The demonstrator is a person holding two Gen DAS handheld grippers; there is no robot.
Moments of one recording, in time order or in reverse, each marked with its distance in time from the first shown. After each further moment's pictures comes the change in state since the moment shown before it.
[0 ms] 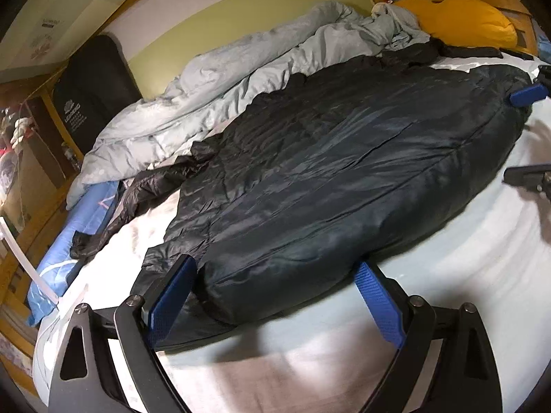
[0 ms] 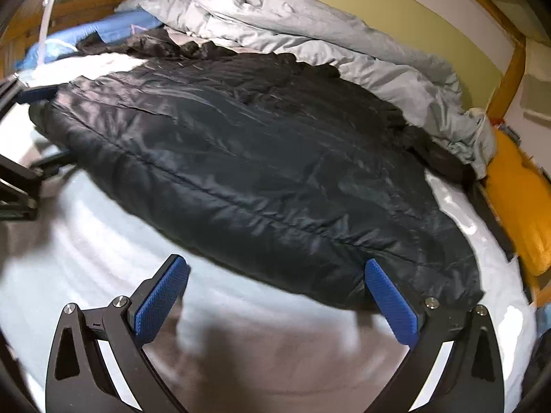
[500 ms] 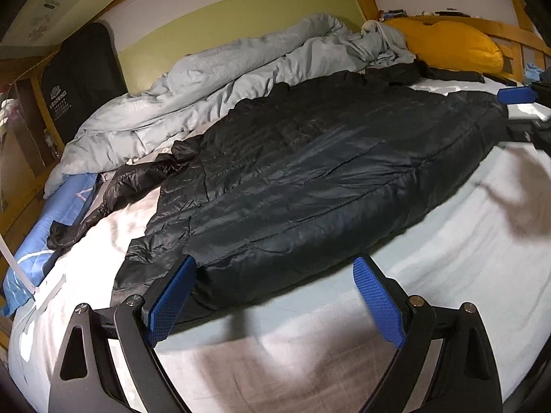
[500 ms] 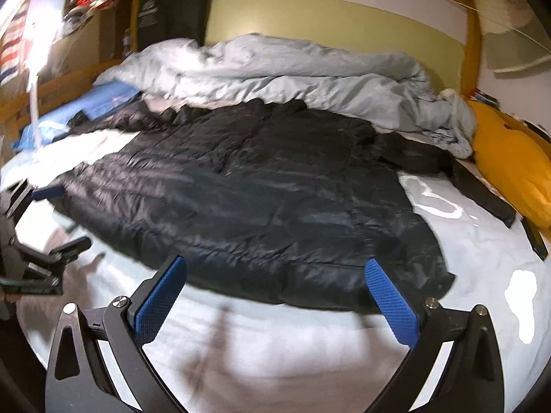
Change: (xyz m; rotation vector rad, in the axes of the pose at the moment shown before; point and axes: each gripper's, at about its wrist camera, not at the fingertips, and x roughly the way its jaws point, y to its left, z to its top) left arm -0.023 0.001 -0.002 -0.060 -0.033 -0.128; right arm -0.049 -0.034 -0.001 0.228 -0.144 0.091
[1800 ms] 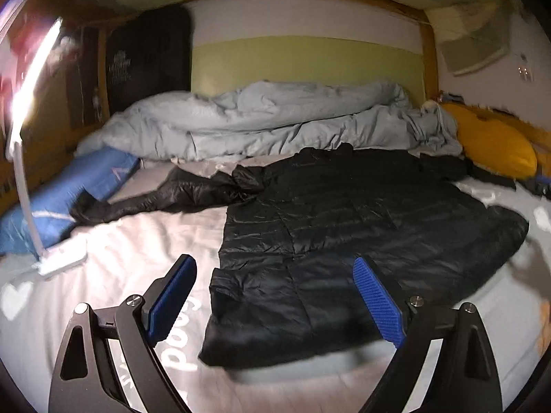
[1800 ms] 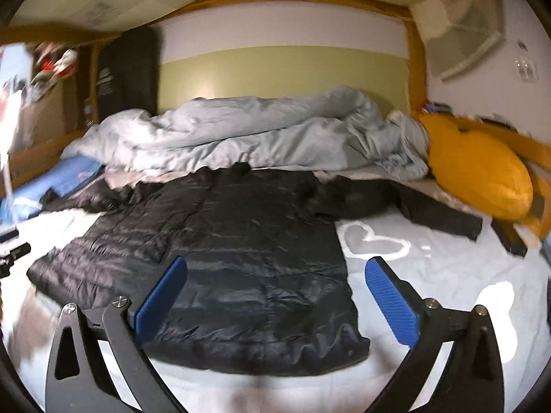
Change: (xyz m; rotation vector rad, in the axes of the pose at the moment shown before) left arm -0.046 0.105 0.016 -0.299 -0.160 0.061; right arm -0.035 -0.079 0.036 0.167 -0.233 -0.117
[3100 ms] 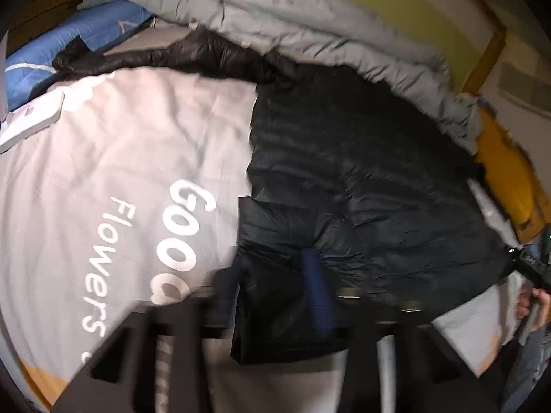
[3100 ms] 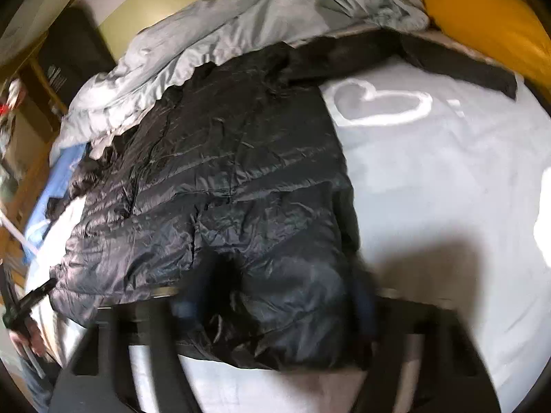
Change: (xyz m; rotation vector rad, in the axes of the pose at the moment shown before) left arm 0.081 0.076 -0.038 -0.354 0.473 -0.157; right arm 0.093 -0.069 -0.041 0.298 0.474 0.110
